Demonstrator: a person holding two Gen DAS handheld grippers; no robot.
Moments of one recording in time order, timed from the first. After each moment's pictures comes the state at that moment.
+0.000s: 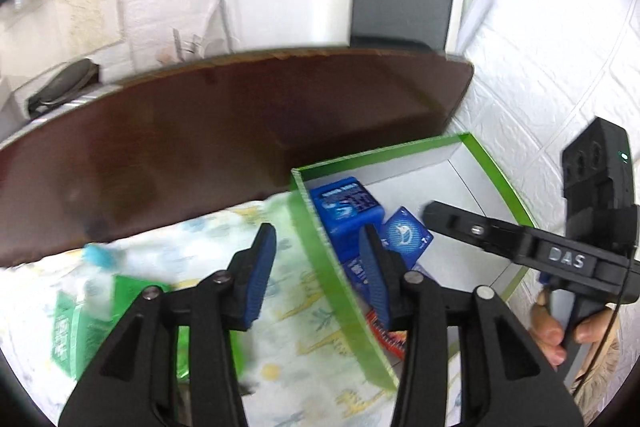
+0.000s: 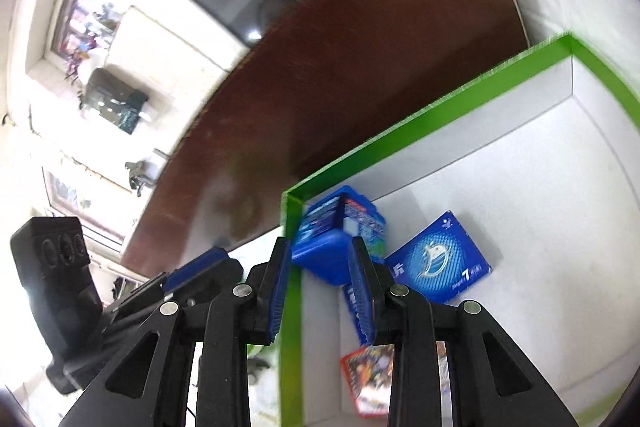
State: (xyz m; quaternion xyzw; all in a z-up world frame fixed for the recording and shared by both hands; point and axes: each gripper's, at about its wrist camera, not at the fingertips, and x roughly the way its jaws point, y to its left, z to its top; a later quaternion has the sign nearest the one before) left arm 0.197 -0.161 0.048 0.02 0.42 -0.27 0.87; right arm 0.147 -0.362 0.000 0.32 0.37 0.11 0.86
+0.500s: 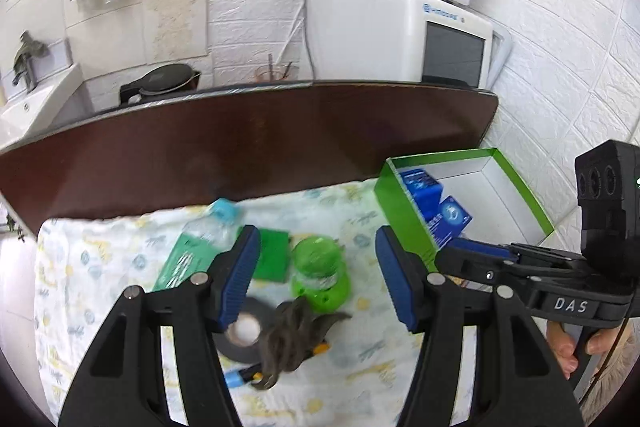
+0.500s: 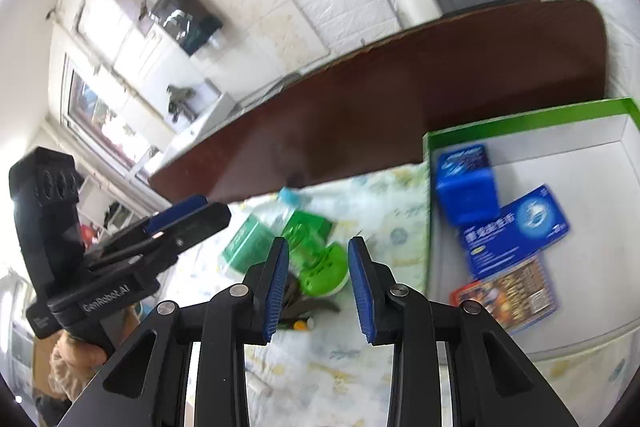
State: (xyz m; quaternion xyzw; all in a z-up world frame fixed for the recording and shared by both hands) left arm 0.137 -0.040 0.070 0.00 0.38 -0.20 0.90; right arm 0.103 -0.241 0.031 0.20 0.40 0.19 0.88
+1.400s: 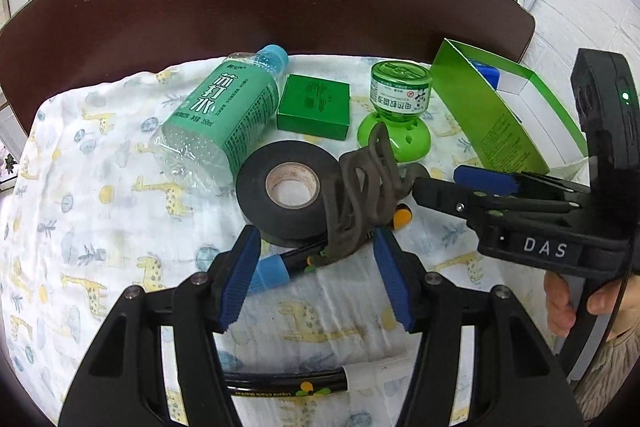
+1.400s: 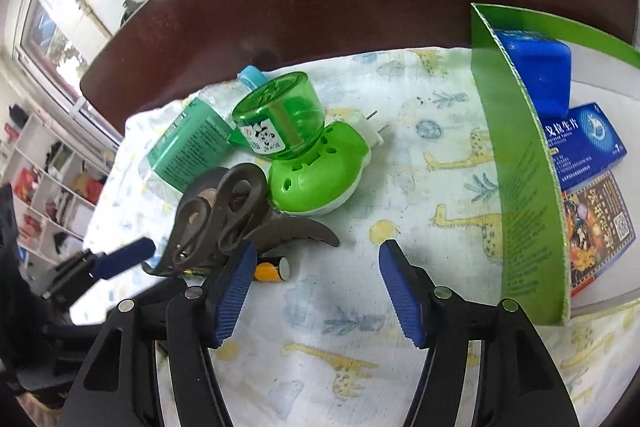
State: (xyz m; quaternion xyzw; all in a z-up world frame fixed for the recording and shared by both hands) left arm 0.105 -0.004 -0.047 0.01 0.45 -0.18 0.87; right arm 0.104 -0.161 -0.064 0.08 0.46 0.12 0.88
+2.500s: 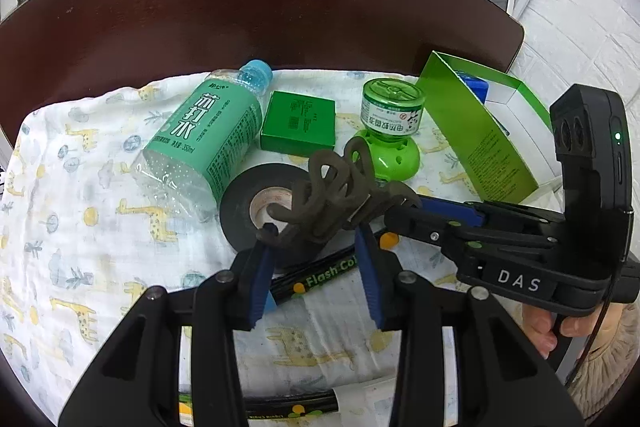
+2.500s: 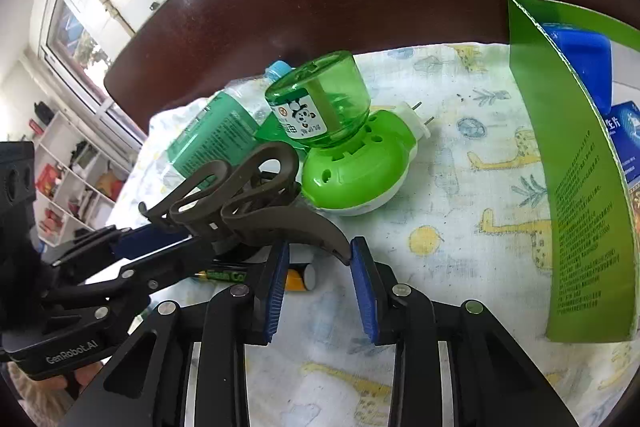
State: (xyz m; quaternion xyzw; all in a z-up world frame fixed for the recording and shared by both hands) left arm 0.112 -0.006 -0.039 -0.01 0.43 -0.21 0.88; right arm 0.110 -0.154 -0.075 0.12 0.45 0.18 0.87
